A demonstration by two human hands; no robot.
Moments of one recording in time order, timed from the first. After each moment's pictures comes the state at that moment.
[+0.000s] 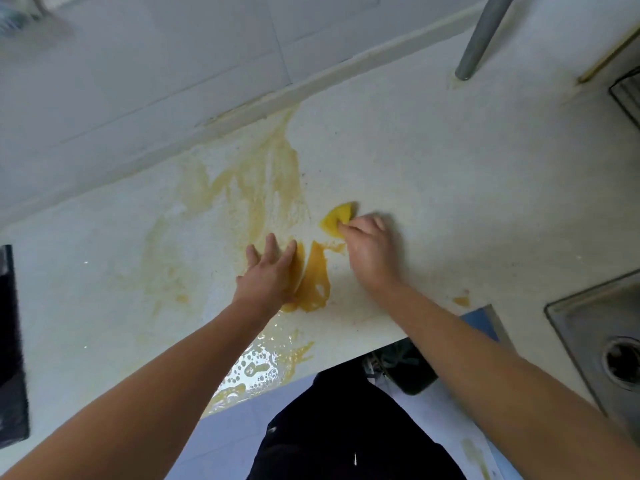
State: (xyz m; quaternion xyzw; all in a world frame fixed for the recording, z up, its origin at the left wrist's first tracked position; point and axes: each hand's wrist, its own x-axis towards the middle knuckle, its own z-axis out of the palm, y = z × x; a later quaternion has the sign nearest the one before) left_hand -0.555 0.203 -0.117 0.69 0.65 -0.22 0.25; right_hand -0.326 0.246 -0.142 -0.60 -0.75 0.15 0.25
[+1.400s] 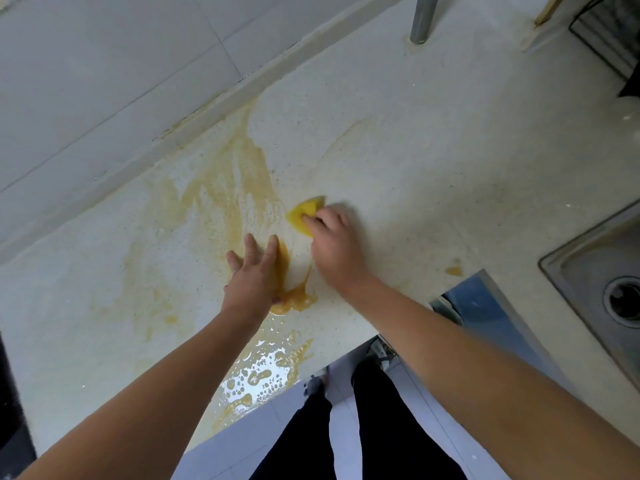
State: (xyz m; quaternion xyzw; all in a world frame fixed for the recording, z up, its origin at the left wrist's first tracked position) left_hand -0.552 0.206 -0.115 0.67 0.67 -0.21 0.23; right_hand -0.368 0.234 -0.151 -0.64 -0.70 0.18 0.26
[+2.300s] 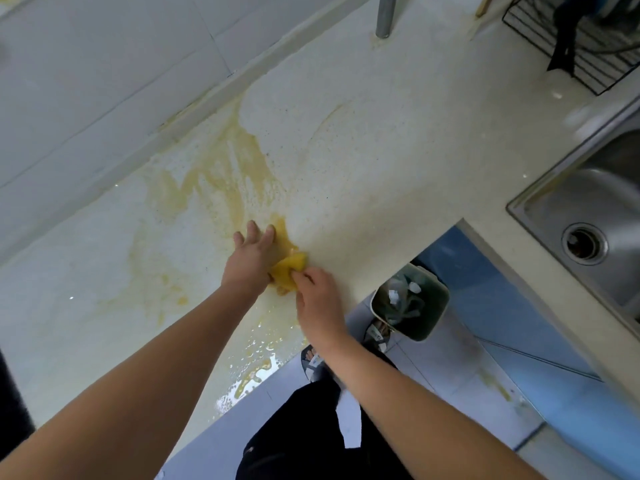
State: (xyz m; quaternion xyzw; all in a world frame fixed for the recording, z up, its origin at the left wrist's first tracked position) left_hand -0.578 0.200 -0.109 0.75 0.60 -0.19 0.20; right_hand -0.449 0.079 -0.123 -0.70 -0.61 0.26 0.26
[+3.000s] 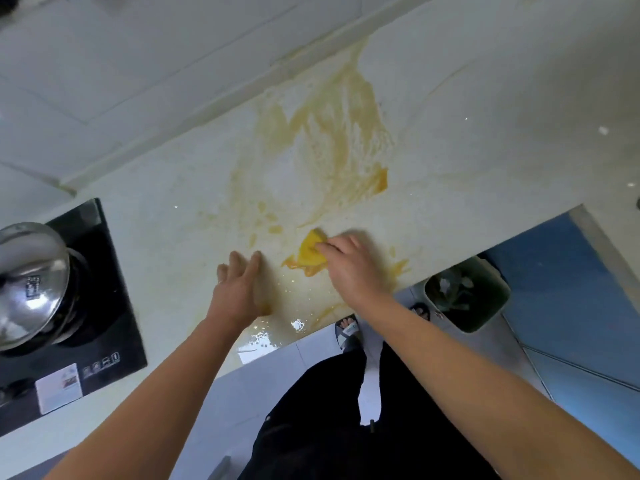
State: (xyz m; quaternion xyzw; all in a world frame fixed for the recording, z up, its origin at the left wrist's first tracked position) left_hand -0.792 0.040 -0.095 0.65 0.70 -0.15 0.26; right_hand -0.540 0.069 -0.134 -0.56 -0.77 0.22 0.20
